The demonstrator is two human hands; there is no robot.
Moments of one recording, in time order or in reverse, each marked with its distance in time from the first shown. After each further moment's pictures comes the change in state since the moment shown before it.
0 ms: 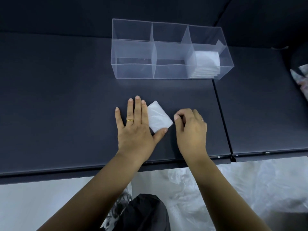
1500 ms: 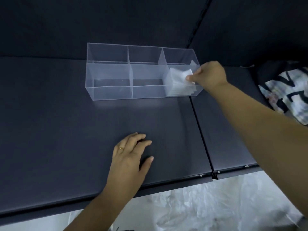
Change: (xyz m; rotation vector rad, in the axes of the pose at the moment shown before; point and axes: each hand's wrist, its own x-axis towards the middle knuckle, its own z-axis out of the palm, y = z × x) left_hand -0.017 0.024 -0.004 -0.550 0.155 0.208; right_hand 0.213 0.028 -0.091 -0.055 -0.052 0.126
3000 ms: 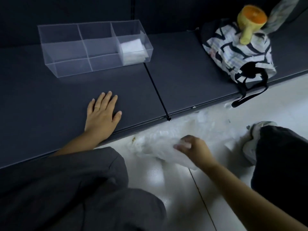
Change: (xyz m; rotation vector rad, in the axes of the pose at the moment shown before) left_hand 0.007 -0.006 0.008 0.404 -0.246 0.114; right_hand -0.336 0.175 0.000 0.069 -0.201 0.120
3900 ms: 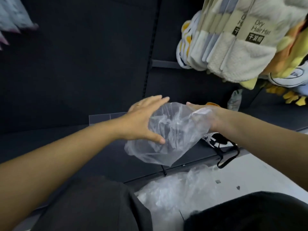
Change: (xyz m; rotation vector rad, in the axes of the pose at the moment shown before) left_hand -0.056 0.118 -0.300 -0.298 0.057 0.594; right_hand -0.034 -0.233 -0.253 1.074 -0.206 0.322
